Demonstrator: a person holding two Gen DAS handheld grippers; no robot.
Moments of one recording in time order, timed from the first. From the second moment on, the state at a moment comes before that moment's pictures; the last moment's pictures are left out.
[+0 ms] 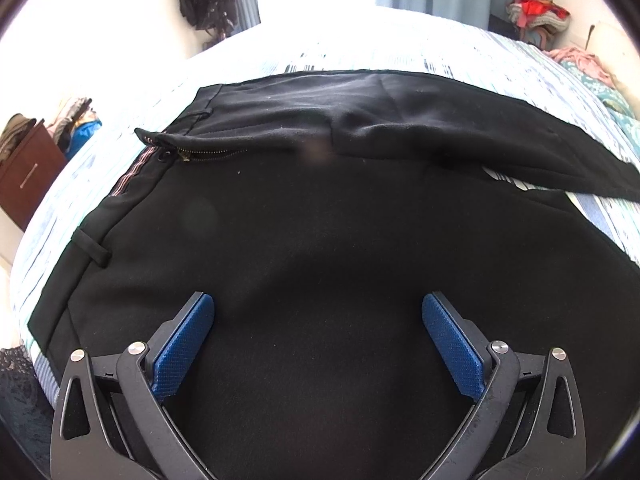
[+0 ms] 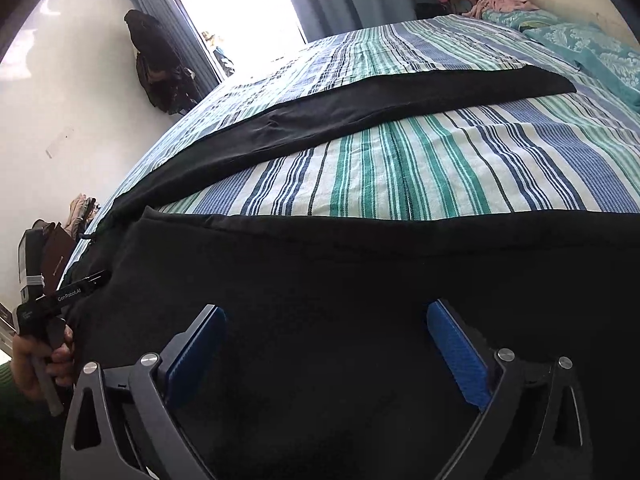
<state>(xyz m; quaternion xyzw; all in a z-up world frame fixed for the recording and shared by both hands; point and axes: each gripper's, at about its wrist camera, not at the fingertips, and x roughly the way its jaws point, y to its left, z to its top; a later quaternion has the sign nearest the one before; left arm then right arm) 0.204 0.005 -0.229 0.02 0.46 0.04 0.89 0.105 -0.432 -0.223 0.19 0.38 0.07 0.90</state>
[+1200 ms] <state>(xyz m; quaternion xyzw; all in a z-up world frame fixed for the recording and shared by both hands) 0.204 0.004 -0.229 0.03 0.46 0.04 0.89 0.109 -0.442 -0.218 0.25 0.39 0.07 0.88</state>
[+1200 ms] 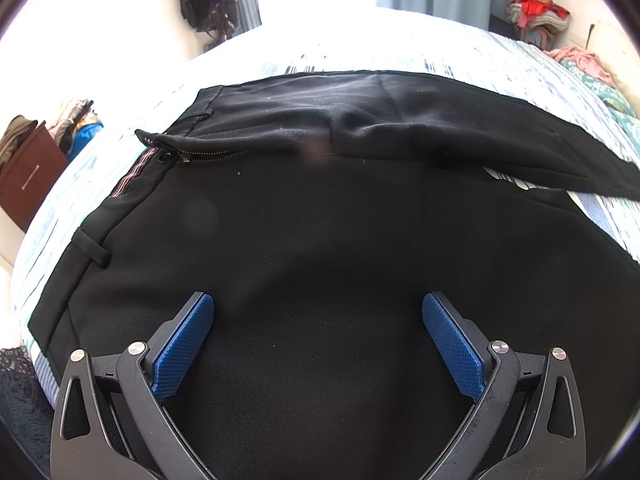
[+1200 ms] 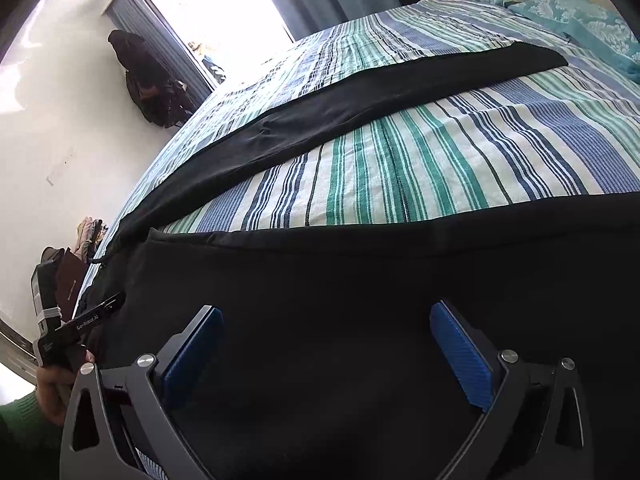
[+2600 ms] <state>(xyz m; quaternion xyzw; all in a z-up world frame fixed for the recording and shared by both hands) 0.205 -0.013 -0.188 0.07 0.49 0.04 0.87 0.355 -0.570 -0.211 0.20 0.48 0.04 0.86</state>
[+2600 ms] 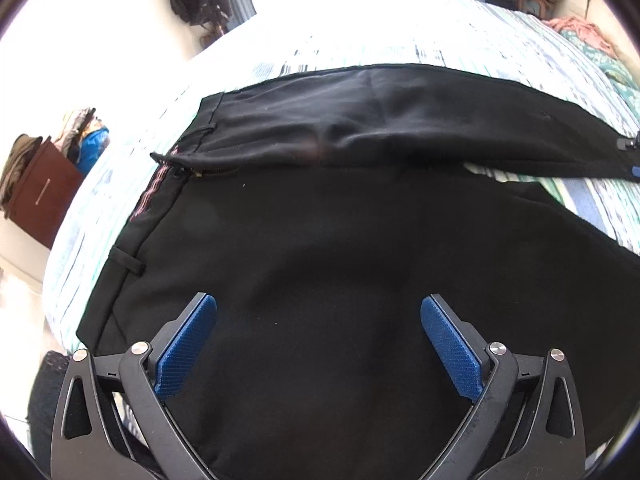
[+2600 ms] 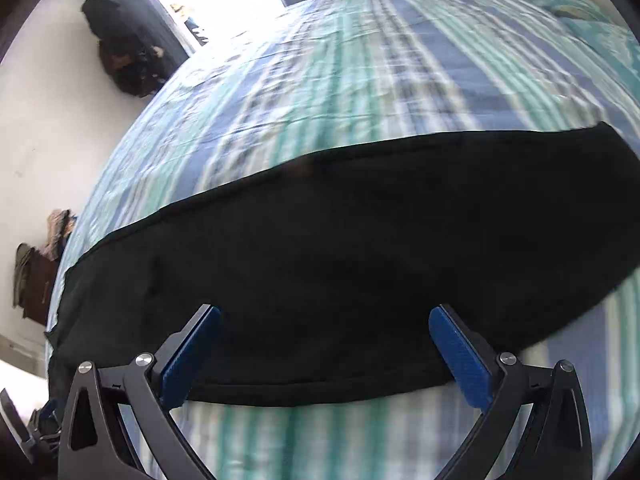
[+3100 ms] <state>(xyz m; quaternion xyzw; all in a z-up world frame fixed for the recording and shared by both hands) 0.379 -0.104 -0.194 0.10 0.43 0.07 0.90 0.346 -0.744 -0.166 0.19 0.44 -0.09 0.87</state>
